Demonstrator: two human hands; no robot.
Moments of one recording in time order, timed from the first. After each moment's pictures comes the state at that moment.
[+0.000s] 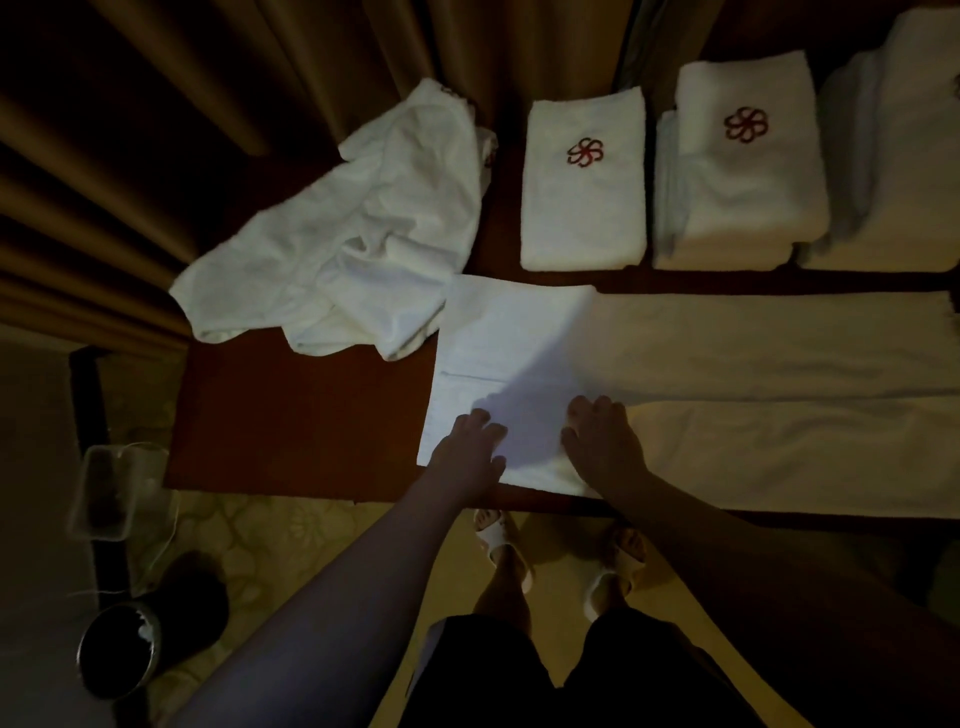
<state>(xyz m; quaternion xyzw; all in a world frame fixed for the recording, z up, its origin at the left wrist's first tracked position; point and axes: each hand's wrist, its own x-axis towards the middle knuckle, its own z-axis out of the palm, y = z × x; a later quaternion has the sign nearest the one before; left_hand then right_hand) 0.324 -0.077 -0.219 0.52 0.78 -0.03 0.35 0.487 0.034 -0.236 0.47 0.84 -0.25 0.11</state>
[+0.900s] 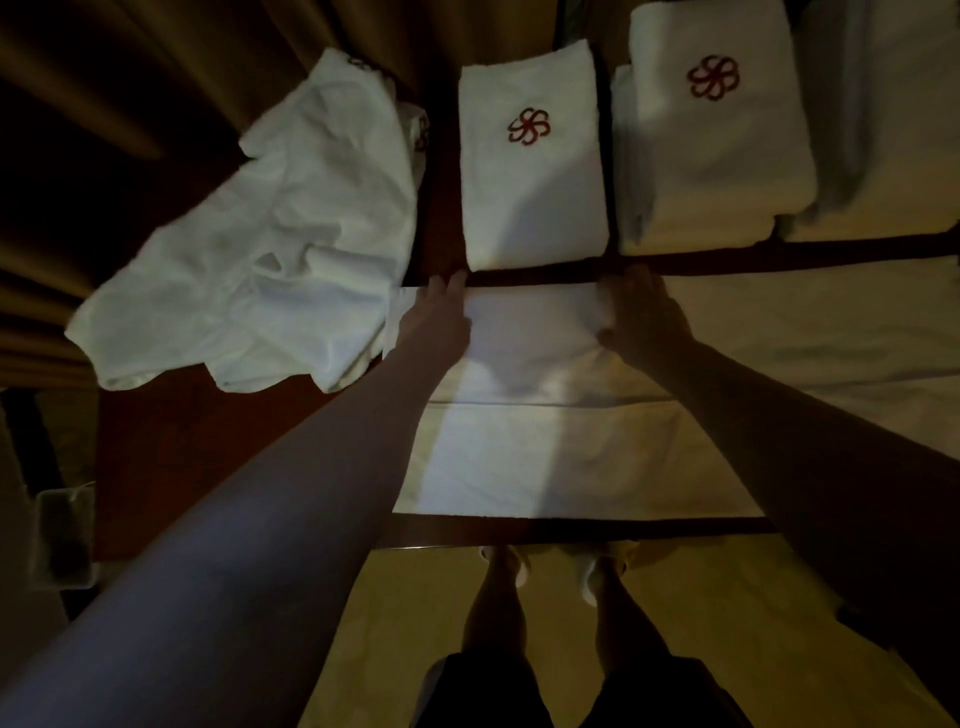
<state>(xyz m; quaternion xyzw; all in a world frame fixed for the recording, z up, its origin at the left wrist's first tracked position) 0.256 0.102 -0.237 0.51 0.82 -0.02 0.25 0.491 0.205 -0.248 0.48 0.85 -0.21 0.09</state>
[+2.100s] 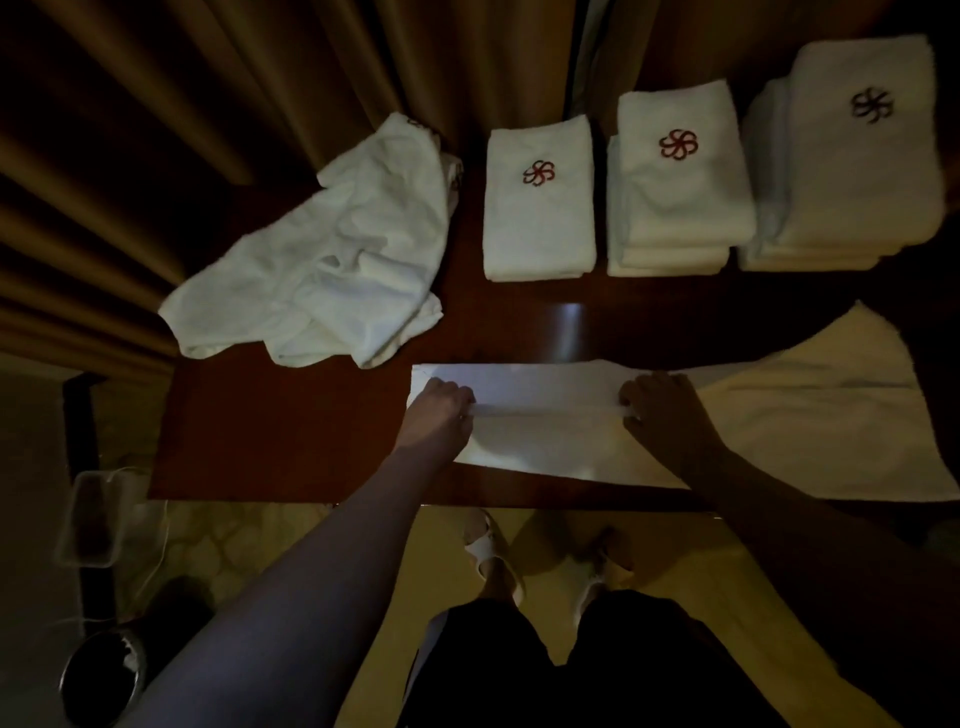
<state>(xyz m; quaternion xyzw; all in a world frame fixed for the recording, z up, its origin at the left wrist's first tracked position) 0.326 -0.042 -0.187 0.58 0.79 0.02 0.18 0.593 0.106 -0.206 0.34 0.94 -0.08 0.03</state>
